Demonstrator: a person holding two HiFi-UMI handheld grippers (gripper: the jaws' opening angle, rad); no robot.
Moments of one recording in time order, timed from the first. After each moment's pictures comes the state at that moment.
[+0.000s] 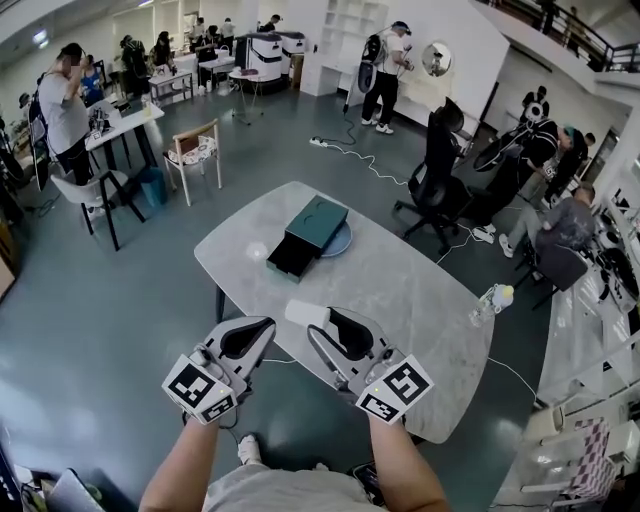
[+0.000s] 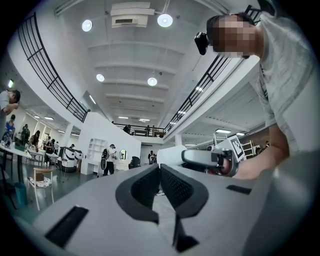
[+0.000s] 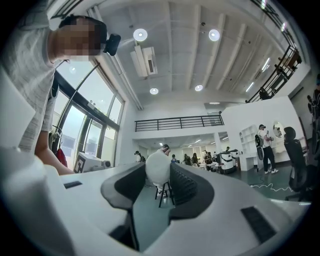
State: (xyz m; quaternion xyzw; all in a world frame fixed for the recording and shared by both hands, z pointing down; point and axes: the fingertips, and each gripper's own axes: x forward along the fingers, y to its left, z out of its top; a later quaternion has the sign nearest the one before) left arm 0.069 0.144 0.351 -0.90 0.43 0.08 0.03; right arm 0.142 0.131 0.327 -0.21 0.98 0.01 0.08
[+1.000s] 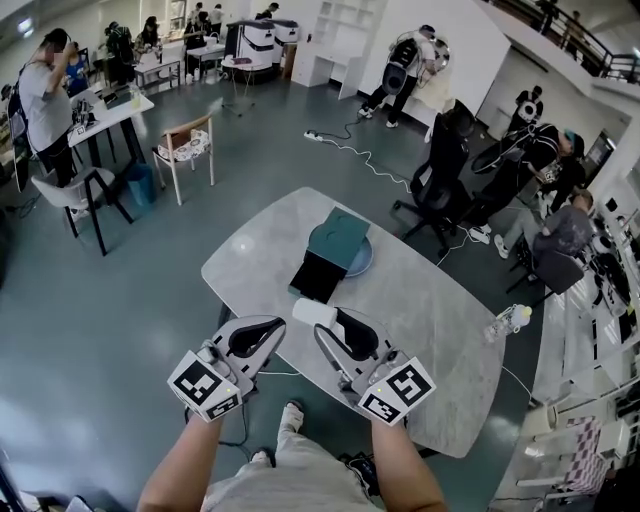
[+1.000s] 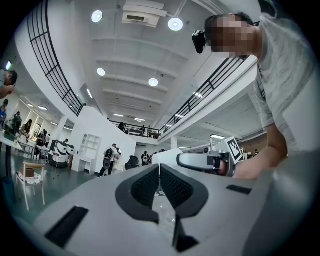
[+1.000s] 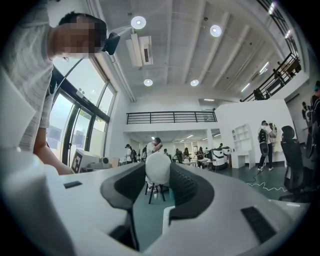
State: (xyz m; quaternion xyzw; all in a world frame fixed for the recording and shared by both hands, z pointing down) left arm -0.041 0.049 0.371 -0.92 0.38 0.10 0.01; right arm 0.026 0.035 0.351 -0.26 0.97 0.01 0.04
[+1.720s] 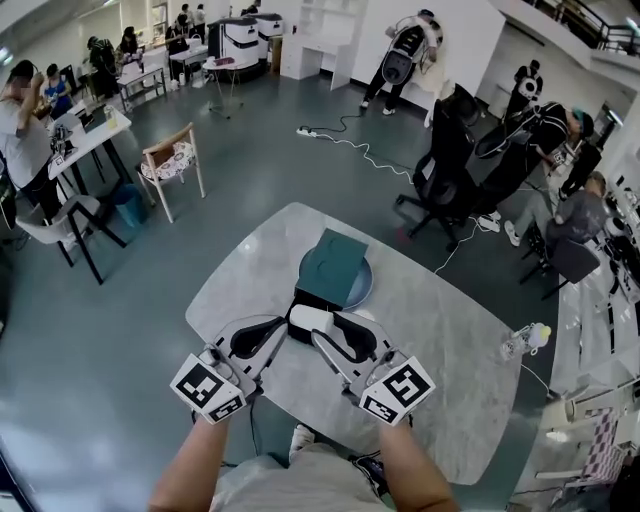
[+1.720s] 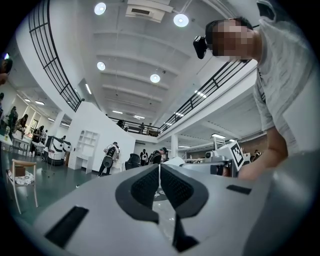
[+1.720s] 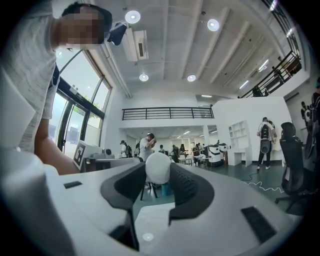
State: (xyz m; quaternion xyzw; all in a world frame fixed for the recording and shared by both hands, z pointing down) left arm -0.027 -0.113 0.368 -0.93 0.37 0.09 0.00; right arm 0.035 -0.119 0.369 -0.27 0.96 0.00 0.02
